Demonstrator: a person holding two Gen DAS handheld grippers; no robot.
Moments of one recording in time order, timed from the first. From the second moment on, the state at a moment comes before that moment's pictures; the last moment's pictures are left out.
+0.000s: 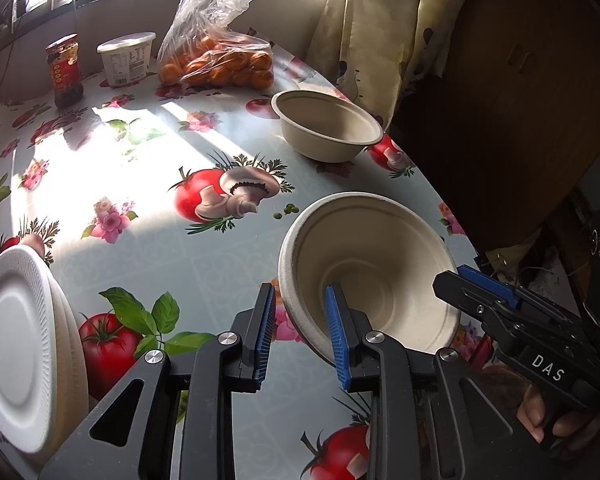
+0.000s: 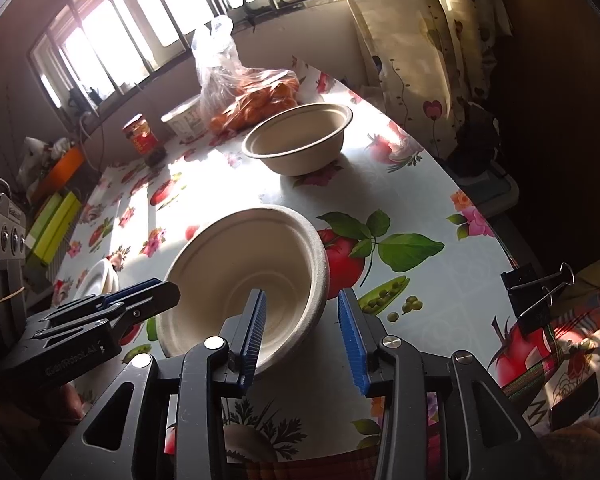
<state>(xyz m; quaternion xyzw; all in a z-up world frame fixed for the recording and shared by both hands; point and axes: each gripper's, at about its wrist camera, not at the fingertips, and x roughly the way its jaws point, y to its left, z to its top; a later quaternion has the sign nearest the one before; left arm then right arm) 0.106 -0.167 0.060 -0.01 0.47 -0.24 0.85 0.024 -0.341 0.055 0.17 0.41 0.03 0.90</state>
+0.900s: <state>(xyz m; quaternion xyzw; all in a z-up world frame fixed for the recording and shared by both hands) 0.190 -0.161 0.098 -0.03 0.44 -0.23 0.87 0.064 -0.401 0.098 0.17 0.36 -0.01 0.92</state>
